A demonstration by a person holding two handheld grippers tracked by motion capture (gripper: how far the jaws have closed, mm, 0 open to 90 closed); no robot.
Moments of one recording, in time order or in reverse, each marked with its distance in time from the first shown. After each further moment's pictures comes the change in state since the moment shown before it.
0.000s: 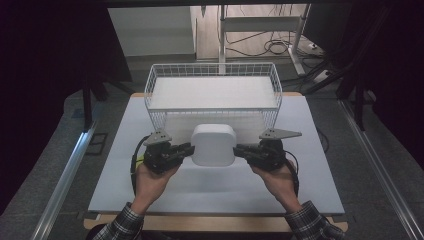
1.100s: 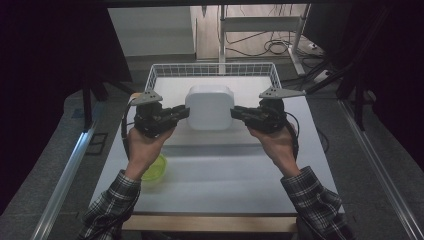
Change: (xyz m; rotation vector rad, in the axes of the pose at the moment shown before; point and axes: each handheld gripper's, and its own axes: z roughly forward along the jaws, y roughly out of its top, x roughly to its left) left arm 0.025 0.087 -0.019 -0.118 0.027 0.033; right arm -0.006 0.097 -0.004 -0.104 -0.037 -0.082
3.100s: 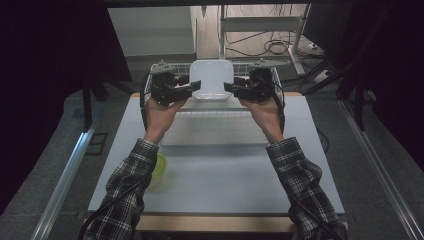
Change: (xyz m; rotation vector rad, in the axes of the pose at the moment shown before) left arm 0.047 0.036 0.068 -0.057 0.061 0.003; right arm -0.048 0.041 0.057 -0.007 -0.109 -0.001
